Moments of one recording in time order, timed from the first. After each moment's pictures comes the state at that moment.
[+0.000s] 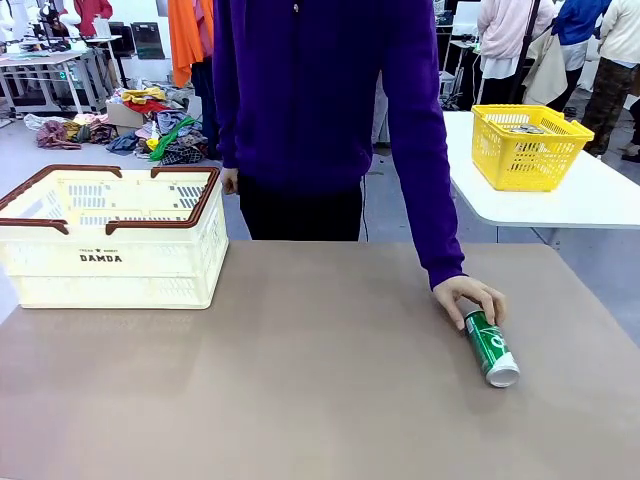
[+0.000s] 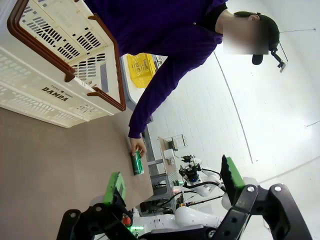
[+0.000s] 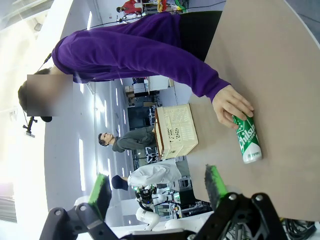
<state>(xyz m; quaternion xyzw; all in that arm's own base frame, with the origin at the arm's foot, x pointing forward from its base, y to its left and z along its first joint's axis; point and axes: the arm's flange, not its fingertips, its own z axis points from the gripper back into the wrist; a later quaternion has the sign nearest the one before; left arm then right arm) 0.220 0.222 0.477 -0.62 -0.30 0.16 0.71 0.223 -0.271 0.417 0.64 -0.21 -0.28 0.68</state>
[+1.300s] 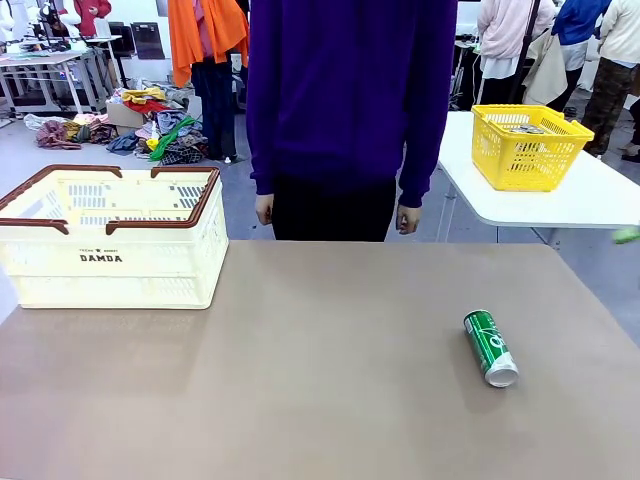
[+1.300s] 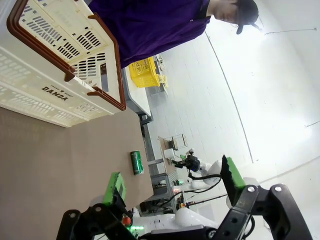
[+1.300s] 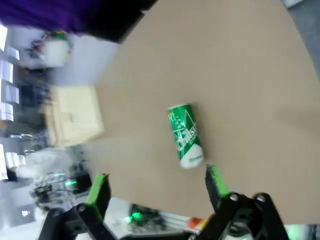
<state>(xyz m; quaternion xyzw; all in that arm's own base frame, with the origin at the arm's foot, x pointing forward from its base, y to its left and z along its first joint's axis) 0.220 0.221 0.477 -0.62 -0.30 0.16 0.71 0.316 -0.129 0.452 0.38 -0.15 -0.19 0.89</state>
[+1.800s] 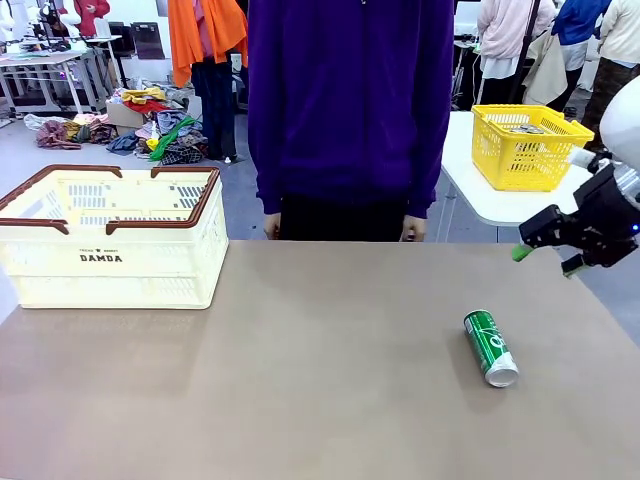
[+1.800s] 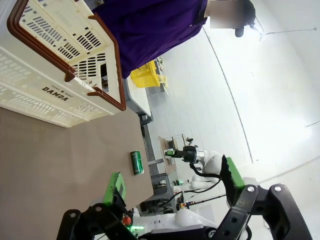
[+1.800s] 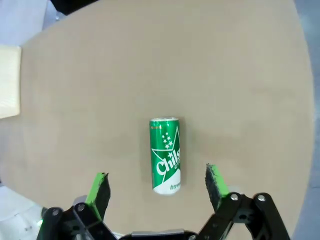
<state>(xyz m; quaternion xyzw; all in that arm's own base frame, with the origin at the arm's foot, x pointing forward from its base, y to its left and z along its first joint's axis) 0.220 0.221 0.477 -0.62 -0.30 0.16 0.71 0.363 0.002 0.459 0.17 -0.17 -0.04 0.97</state>
